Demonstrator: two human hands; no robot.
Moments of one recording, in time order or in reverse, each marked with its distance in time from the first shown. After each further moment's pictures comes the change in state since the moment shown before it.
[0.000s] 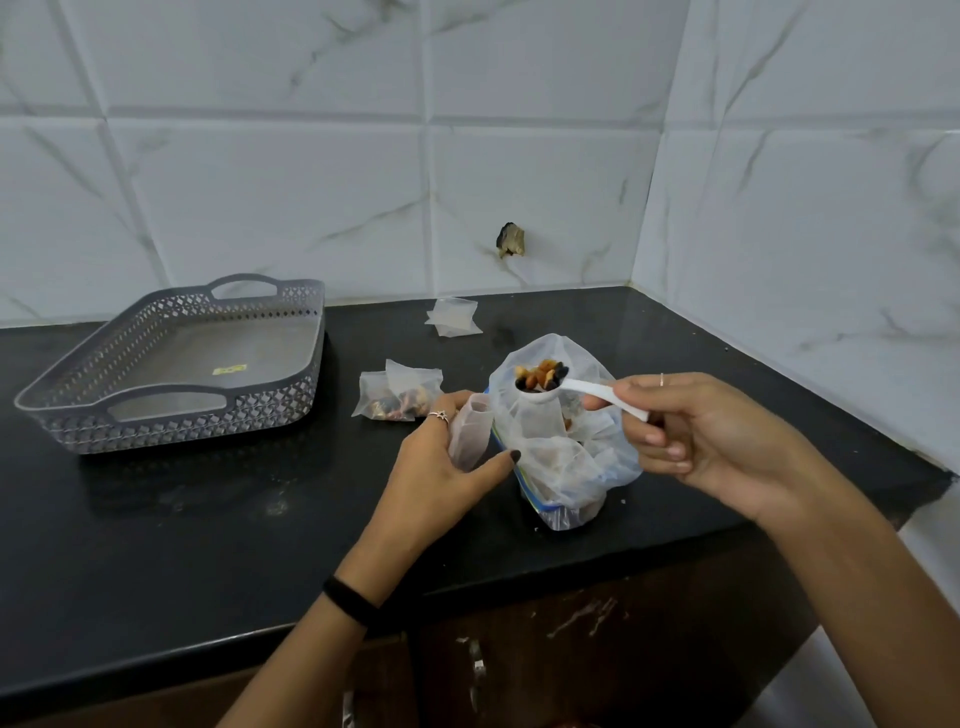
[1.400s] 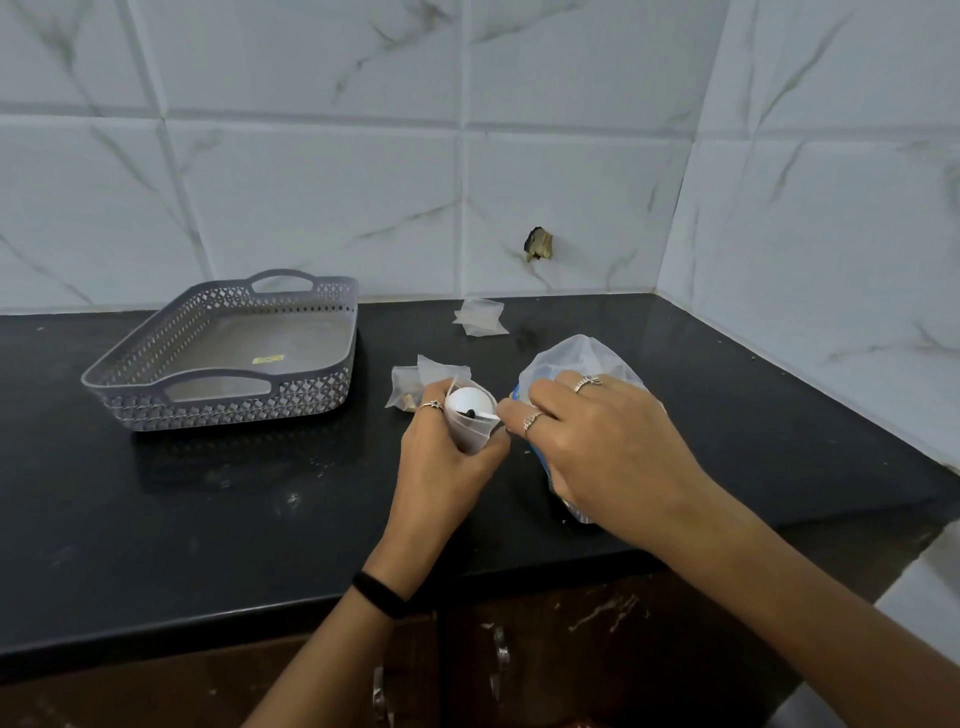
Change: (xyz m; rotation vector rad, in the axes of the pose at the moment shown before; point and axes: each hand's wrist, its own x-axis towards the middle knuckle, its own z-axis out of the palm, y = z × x) left_hand -0.012 0.001 -0.008 -0.053 0.291 -0.001; right_hand 0.007 0.013 0.083 -1.731 0.263 -1.068
